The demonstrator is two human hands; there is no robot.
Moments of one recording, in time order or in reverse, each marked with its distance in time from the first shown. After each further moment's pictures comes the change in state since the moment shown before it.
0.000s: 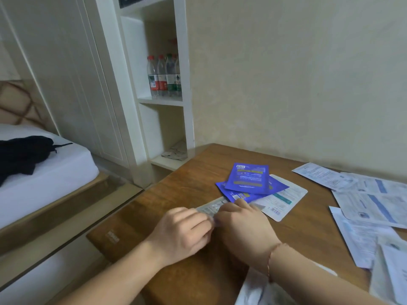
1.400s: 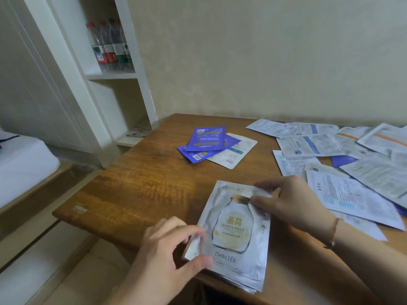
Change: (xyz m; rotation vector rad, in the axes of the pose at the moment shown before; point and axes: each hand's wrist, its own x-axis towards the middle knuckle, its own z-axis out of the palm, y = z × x) left_hand -0.029 0.138 -0.057 -0.515 -0.189 -0.545; right_hand -0.144 0.066 -0.058 0.457 -0.030 0.641
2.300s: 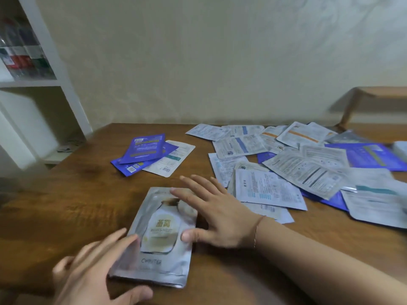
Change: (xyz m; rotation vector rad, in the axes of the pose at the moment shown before) left_hand 0.023 0.023 -0.002 0.320 -0.251 -0.223; right_hand -0.016 0.026 -0.001 -0.300 -0.142 -0.530
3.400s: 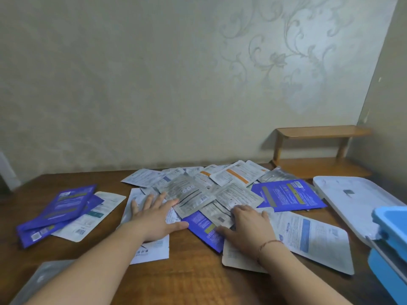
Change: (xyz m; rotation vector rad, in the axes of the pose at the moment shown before) left_hand 0.249 0.224 0.090 0.283 -0.381 0.160; right_hand -0.118 0.185 -0.071 -0.108 0.082 0.872
